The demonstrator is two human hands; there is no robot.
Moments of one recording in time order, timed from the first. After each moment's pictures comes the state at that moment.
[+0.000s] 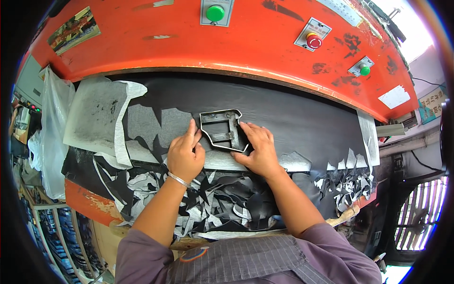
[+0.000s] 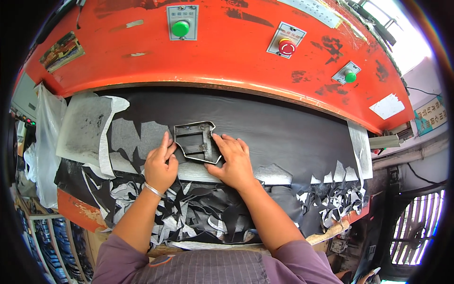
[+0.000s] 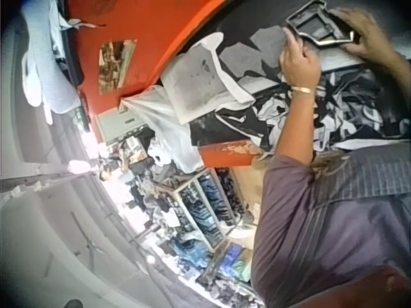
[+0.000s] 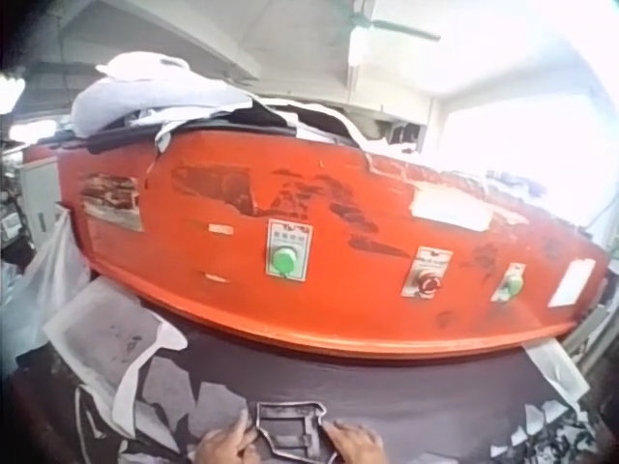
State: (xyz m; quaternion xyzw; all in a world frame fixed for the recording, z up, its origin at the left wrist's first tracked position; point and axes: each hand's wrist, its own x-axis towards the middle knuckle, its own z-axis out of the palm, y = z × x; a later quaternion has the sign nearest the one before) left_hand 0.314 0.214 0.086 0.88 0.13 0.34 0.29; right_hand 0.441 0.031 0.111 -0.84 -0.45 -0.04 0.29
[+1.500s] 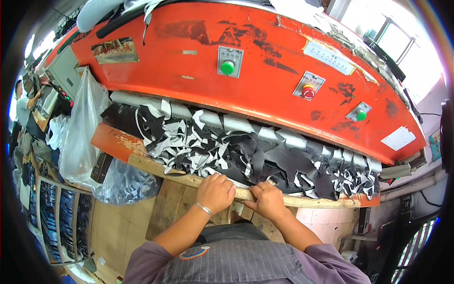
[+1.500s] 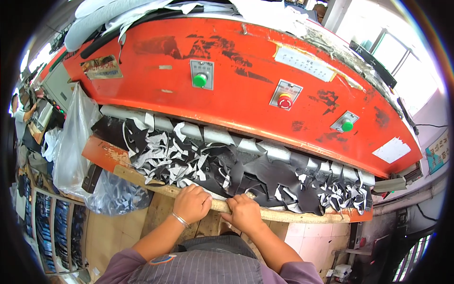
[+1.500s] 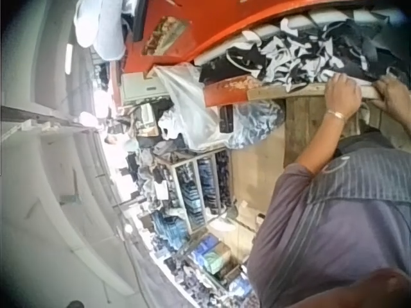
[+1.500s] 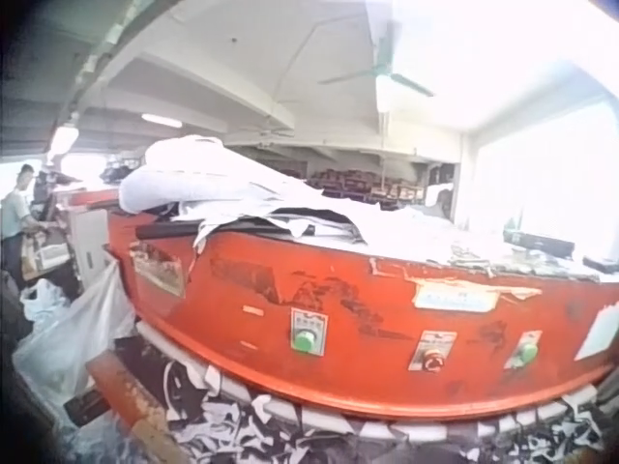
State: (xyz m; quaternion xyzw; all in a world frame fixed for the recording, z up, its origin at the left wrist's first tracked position) left_hand 0.167 0.032 0.181 0.95 0.12 0.19 0.21; right_hand 0.285 -0.132 0.197 -0.81 -0.55 0.02 0.20
